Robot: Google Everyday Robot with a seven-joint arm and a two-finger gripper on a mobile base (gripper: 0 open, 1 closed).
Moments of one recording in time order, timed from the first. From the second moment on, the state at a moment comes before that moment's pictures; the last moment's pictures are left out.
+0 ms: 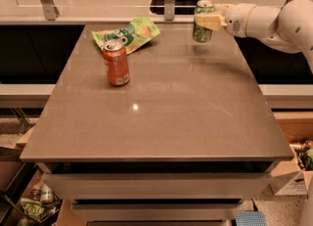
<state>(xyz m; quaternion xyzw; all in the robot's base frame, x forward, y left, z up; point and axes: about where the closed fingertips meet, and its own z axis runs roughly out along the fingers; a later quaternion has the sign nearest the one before) 0.789 -0.172 0.933 -0.32 0.69 0.24 0.61</state>
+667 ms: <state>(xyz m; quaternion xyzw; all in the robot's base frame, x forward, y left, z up) 0.778 -0.170 0.984 -0.34 0.67 0.25 0.62</state>
